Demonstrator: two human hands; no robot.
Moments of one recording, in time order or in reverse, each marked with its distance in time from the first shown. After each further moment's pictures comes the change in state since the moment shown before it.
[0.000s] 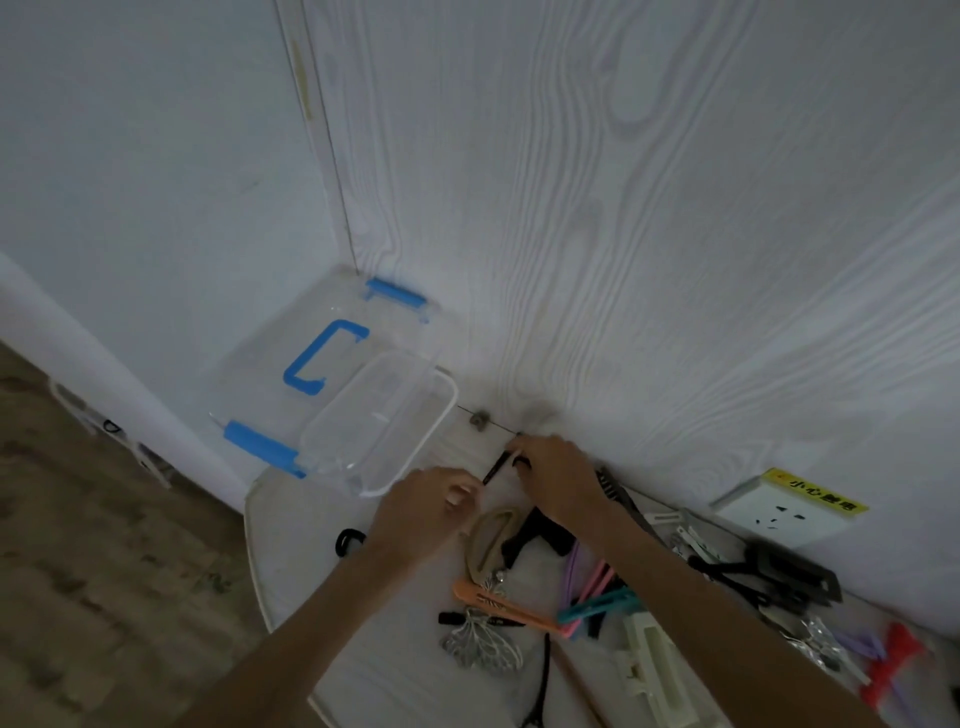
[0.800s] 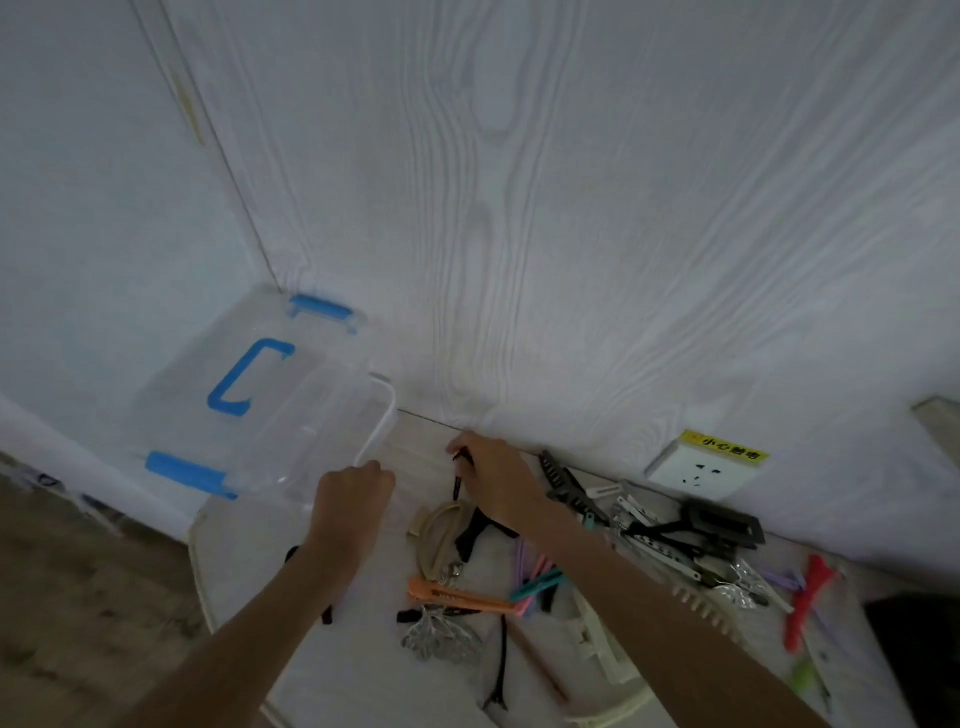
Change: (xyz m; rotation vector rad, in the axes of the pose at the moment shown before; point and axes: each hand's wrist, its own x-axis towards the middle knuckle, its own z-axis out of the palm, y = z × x) left_hand 0.007 0.006 -0.007 0.931 -0.015 0.061; right_hand -0.019 -0.007 0.003 0.285 0.049 0.028
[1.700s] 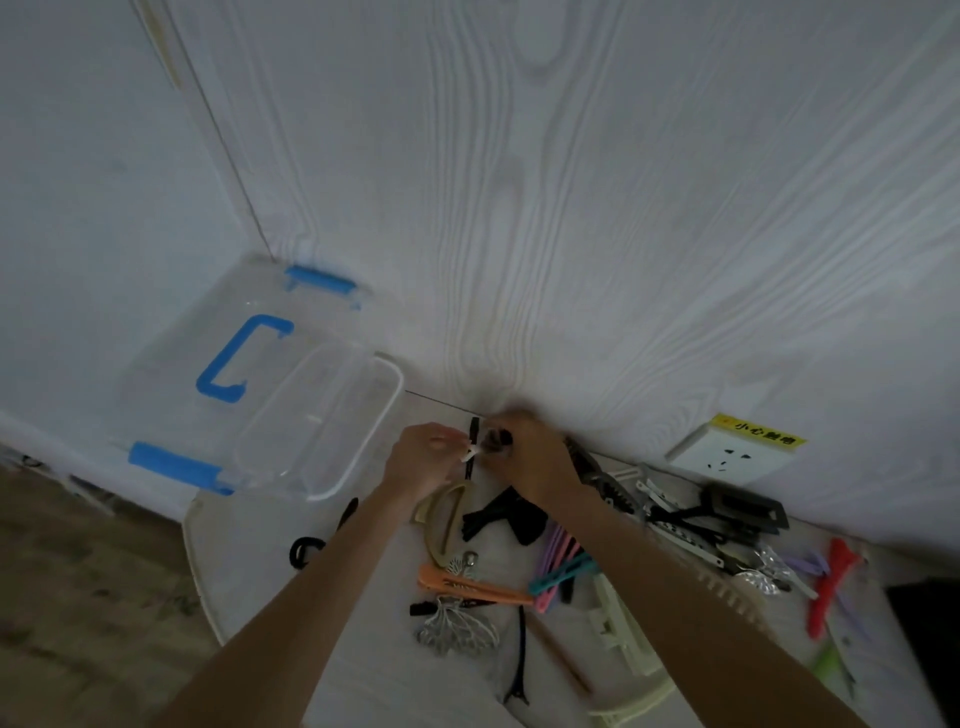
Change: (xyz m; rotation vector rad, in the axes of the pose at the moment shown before) left_hand 0.058 0.032 0.019 -1.530 -0.141 -0.393; right_hand 0.013 0.036 0.007 -0.065 0.086 0.069
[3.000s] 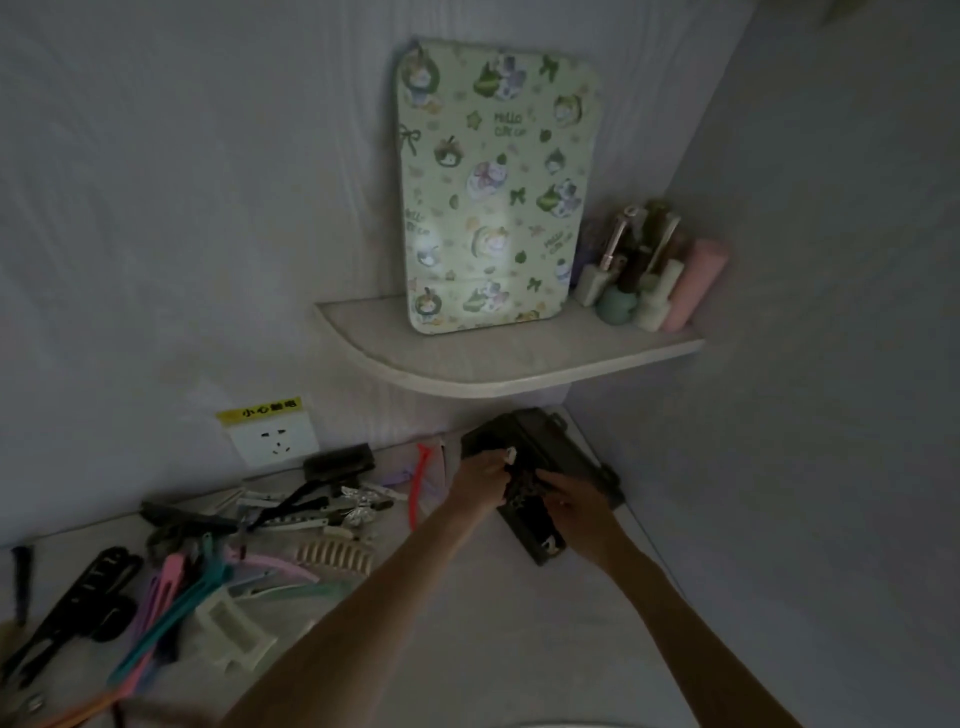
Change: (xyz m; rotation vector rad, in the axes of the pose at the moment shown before) left_hand -0.186 0.026 0.428 0.240 -0.772 0.147; right_hand -0.368 0.223 -0.207 0.374 0.378 0.771
